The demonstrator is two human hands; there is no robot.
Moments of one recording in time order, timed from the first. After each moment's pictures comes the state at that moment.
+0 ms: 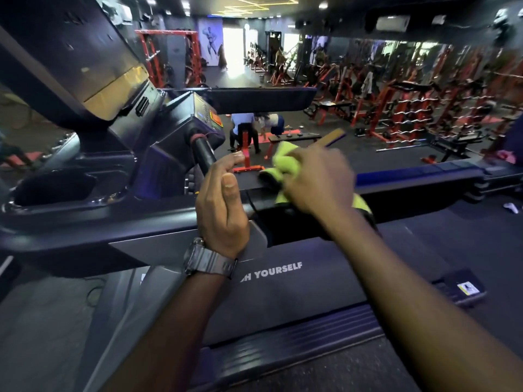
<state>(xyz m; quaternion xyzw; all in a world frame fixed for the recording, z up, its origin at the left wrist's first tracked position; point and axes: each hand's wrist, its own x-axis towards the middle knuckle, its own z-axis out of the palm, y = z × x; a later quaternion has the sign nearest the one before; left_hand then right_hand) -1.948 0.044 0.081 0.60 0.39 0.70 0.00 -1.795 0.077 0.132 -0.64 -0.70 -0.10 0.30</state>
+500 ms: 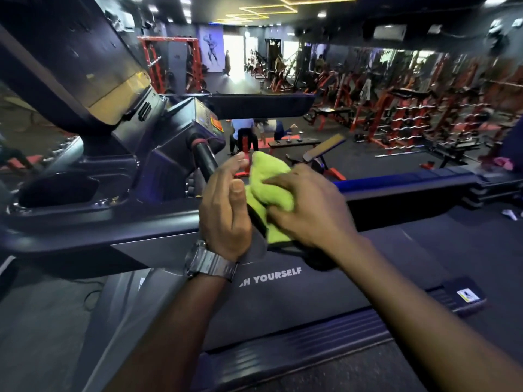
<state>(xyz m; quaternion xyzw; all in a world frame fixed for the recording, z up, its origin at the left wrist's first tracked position) -1.948 0.043 0.082 0.62 0.38 0.68 -0.01 -1.797 0.043 0.115 -0.51 -0.80 -0.04 0.30</state>
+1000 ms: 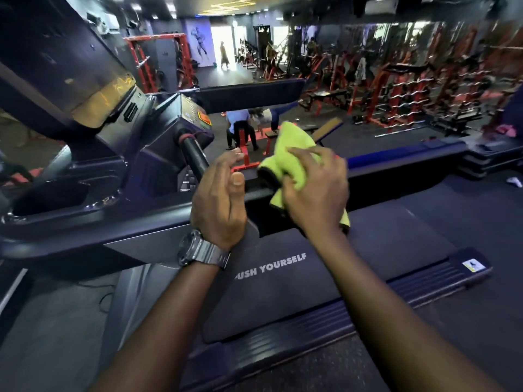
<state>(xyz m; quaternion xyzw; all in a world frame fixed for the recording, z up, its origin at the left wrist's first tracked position) -1.945 0.040 0.085 0.69 0.43 0.58 -0.07 -1.783 0.056 0.083 -0.60 -0.62 -0.06 0.50</state>
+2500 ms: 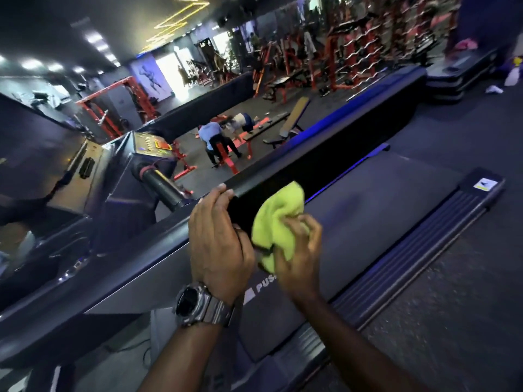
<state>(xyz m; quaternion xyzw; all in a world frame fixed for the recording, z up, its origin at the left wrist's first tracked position) -1.936 0.016 0.049 0.78 0.43 0.41 -0.18 -1.840 0.020 -0.061 -0.49 -0.45 0.04 0.74</state>
